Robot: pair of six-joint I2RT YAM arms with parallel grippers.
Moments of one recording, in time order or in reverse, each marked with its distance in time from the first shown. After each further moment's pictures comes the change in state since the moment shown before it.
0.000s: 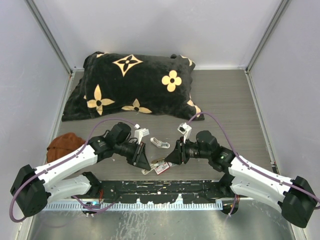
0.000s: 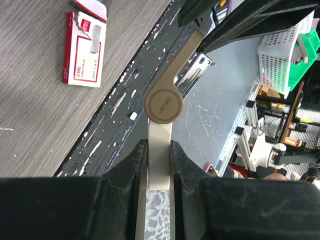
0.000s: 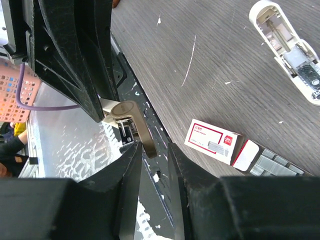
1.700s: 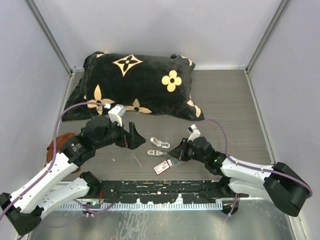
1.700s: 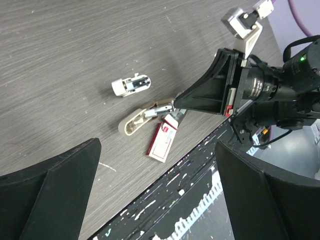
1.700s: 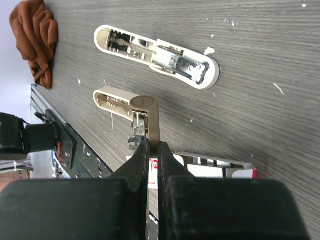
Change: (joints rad) left arm 0.079 -0.258 0.200 -0.115 -0.546 0.034; right arm -0.011 0.182 -0.189 0.286 0.360 0.313
